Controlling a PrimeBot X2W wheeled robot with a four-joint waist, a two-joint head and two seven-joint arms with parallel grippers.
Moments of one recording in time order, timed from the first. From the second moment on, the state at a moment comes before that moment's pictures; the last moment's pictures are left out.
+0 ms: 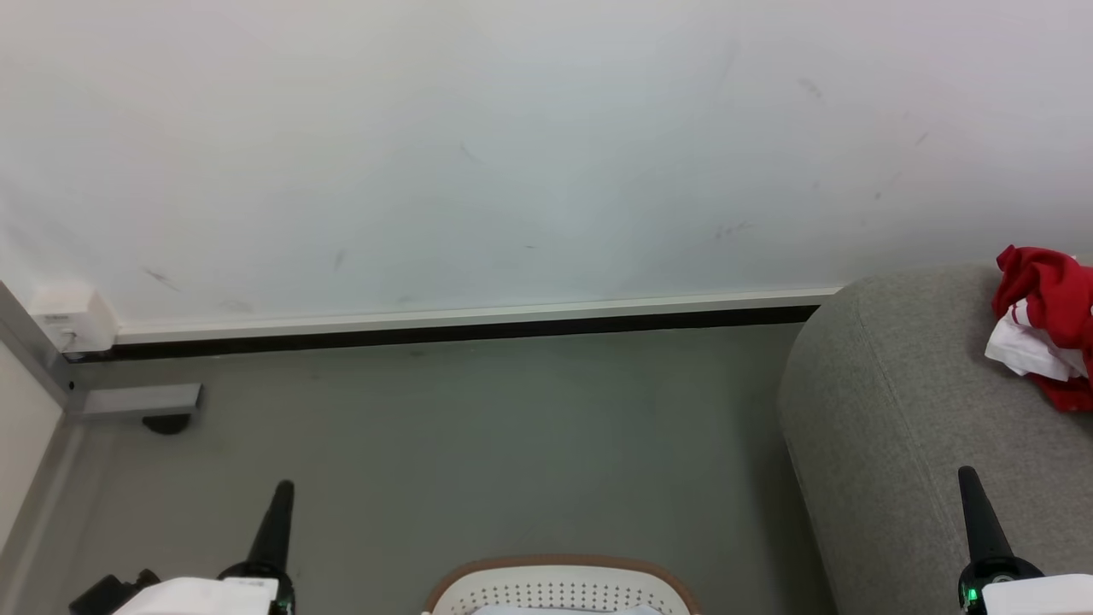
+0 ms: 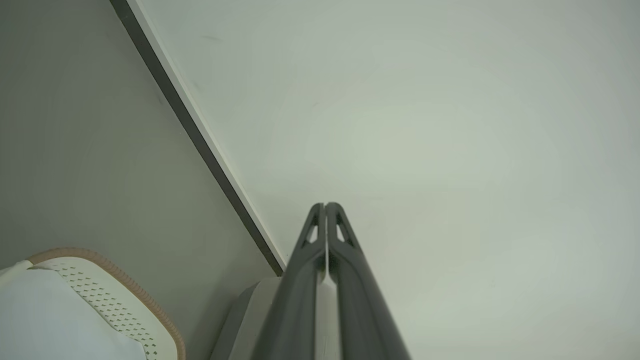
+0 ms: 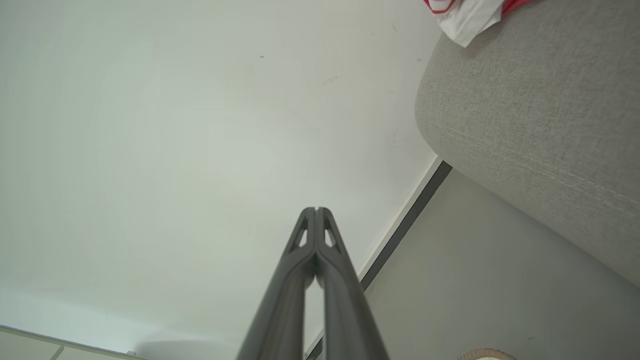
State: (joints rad) left arm -0.06 0.06 0.05 0.20 -1.32 -0.04 0.03; right arm -0.08 -0.16 0.08 0.25 1.42 0.13 -0.08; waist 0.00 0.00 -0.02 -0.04
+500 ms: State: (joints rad) left arm -0.08 0.05 0.08 0.19 -1.44 -0.05 0.06; right arm -0.09 -0.18 0.09 0.24 1.57 0.13 -0.07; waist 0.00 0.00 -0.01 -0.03
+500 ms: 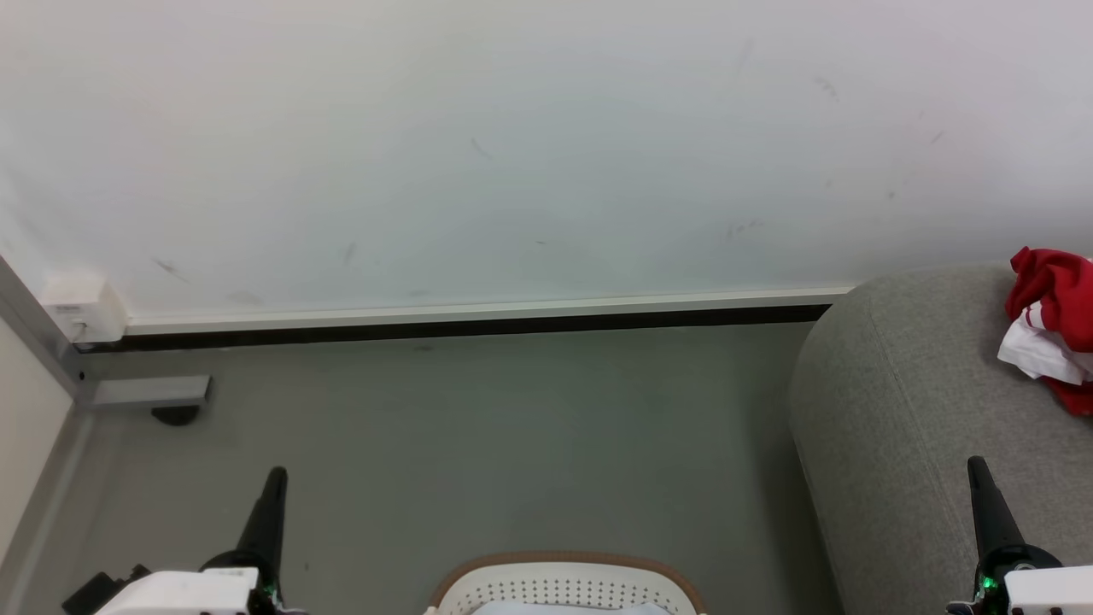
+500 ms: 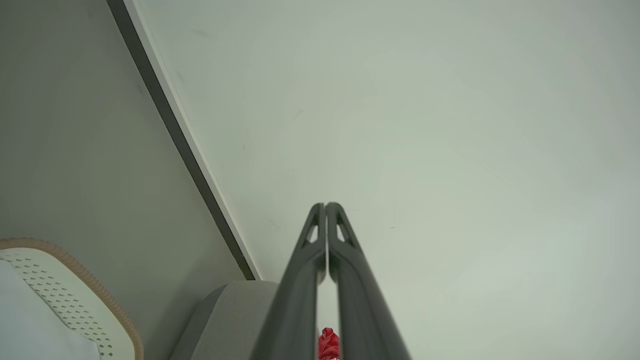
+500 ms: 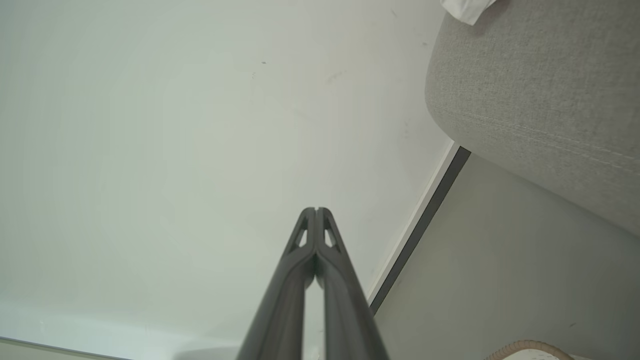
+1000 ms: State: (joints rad) left arm -0.09 0.05 0.10 0.19 -1.54 -0.06 0.10; right arm -0.10 -0.20 0.10 0.23 1.71 0.13 -0.07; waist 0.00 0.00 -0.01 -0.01
